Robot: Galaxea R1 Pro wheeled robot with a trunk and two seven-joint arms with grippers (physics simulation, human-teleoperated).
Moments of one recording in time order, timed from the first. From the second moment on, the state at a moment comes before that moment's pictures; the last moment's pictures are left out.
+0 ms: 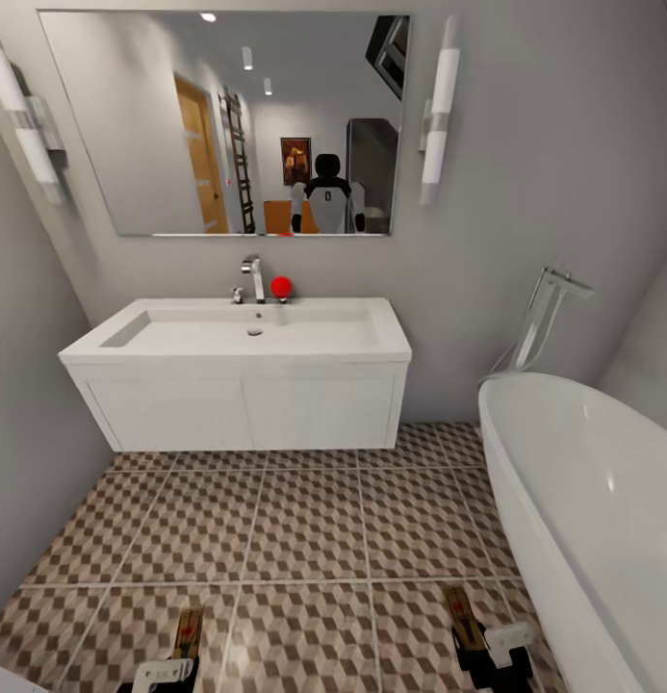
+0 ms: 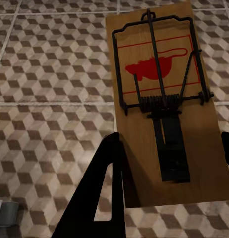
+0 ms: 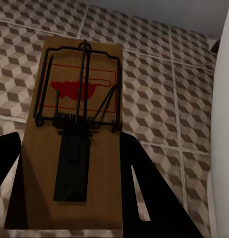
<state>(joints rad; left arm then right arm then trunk) -0.42 0.10 -0.50 0.07 0.59 -0.71 -0.11 -0.44 -0.09 0.03 -0.02 0.19 -0.73 -0.09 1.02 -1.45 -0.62</state>
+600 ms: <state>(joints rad) -0.42 0.10 -0.50 0.07 0.59 -0.71 -0.11 -0.44 -0.09 0.03 -0.02 0.19 -0.73 -0.09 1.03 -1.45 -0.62</state>
